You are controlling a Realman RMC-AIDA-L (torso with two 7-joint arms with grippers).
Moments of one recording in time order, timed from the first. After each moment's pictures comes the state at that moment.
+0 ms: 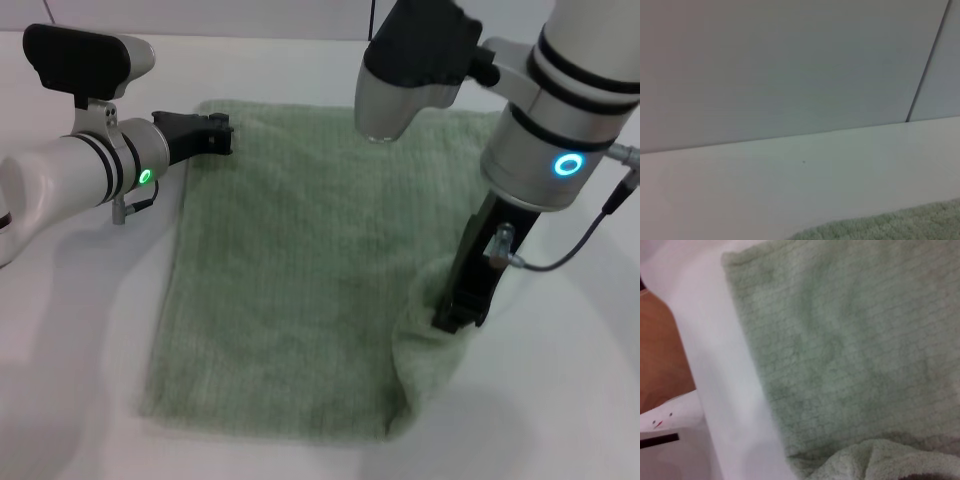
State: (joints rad) left arm -0.75 -2.08 1.40 0.29 1.11 0.38 -1.32; right arm 1.01 2.07 -1.59 -1.14 0.73 1.88 -0.54
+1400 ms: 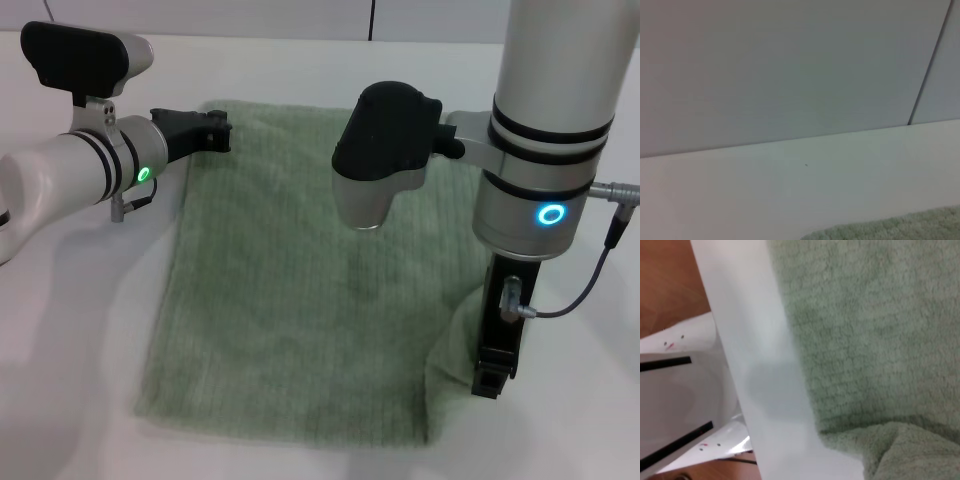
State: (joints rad) left arm -0.75 -2.08 1.39 0.30 1.11 0.38 -1.31; right arm 1.11 2.07 -1.80 -0.97 0.80 1.89 -0.52
